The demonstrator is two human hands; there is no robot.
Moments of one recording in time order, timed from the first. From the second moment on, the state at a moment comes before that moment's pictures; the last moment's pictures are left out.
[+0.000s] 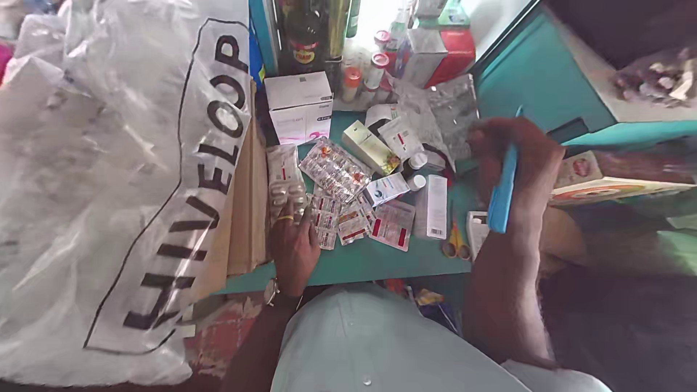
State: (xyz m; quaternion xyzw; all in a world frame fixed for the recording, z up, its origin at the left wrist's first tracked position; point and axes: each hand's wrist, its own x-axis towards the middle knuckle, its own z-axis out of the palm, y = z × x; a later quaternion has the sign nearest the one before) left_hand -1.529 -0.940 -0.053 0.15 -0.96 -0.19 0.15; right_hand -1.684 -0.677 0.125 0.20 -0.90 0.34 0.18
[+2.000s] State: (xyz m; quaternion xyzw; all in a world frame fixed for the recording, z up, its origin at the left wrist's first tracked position) left_hand -1.602 -0.873 0.095 -0.01 -0.73 -0.59 0.33; right_hand -1.676 -0.724 0.068 0.37 -0.67 0.55 0.34
